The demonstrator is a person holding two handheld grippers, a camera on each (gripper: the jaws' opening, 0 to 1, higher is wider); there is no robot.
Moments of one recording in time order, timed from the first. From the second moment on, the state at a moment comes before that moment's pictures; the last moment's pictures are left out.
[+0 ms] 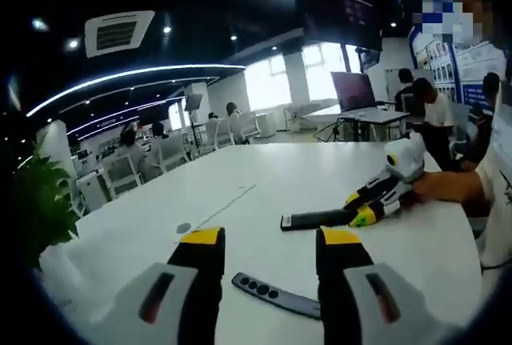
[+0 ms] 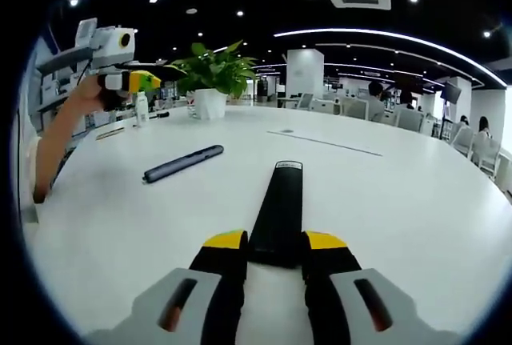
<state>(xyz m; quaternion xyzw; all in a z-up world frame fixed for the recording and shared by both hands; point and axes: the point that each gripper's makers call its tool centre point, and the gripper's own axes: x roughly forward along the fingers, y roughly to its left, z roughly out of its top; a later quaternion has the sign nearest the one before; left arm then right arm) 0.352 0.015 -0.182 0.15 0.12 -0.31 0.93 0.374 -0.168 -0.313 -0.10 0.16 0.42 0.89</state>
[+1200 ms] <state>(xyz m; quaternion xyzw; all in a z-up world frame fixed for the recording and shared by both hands) 0.379 0.003 -0.179 0.15 0.15 -0.38 0.90 0.374 -0.167 -0.313 -0.10 0.17 0.42 0.89</state>
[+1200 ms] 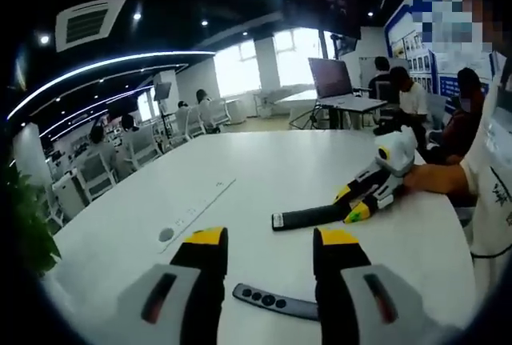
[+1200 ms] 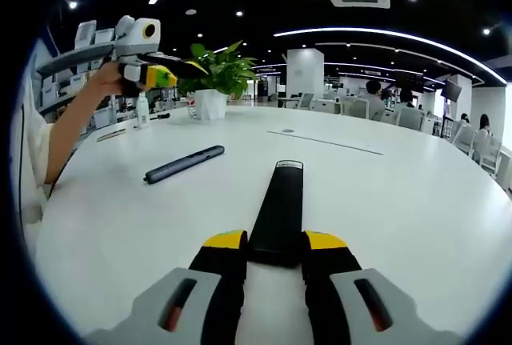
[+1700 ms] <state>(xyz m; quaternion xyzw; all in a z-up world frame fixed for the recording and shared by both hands) 0.377 -0.031 -0.190 0.12 0.13 -0.42 0.89 0.374 -0.168 -0.313 -0.09 0.16 0.42 0.89</state>
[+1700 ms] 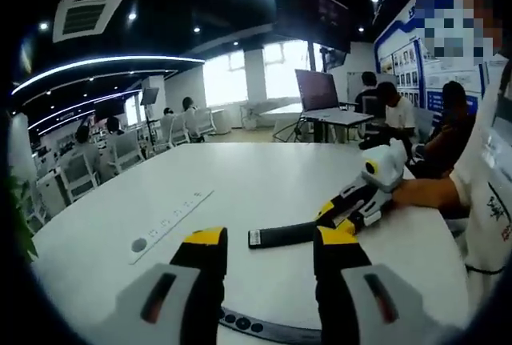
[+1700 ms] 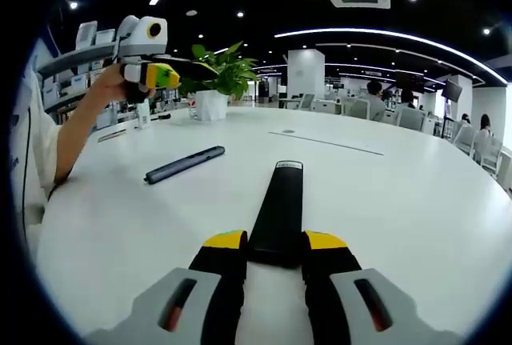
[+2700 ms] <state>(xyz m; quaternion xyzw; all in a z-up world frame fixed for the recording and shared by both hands) 0.390 -0.030 -0.191 0.14 0.13 -0.41 0.89 0.367 -0.170 -0.313 -0.09 0.17 0.43 0.88</state>
